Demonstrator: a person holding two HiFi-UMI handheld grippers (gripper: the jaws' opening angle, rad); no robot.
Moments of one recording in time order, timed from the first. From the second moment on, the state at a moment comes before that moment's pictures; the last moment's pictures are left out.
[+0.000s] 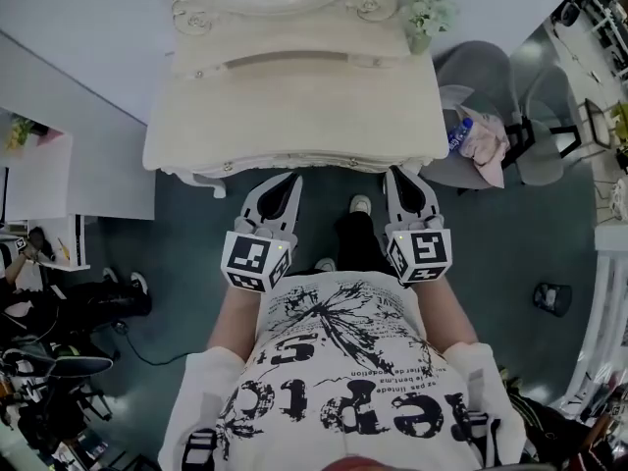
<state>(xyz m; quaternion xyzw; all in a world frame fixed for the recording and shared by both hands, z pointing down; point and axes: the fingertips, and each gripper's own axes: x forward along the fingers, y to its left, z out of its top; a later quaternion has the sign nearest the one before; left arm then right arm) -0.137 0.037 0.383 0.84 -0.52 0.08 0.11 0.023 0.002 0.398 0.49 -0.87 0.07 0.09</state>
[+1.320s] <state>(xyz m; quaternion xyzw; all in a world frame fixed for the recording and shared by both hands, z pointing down) -0.097 -0.274 0.477 0.81 -0.57 0.06 0.15 0.038 -0.348 0.585 0.43 -0.87 0.17 0.18</state>
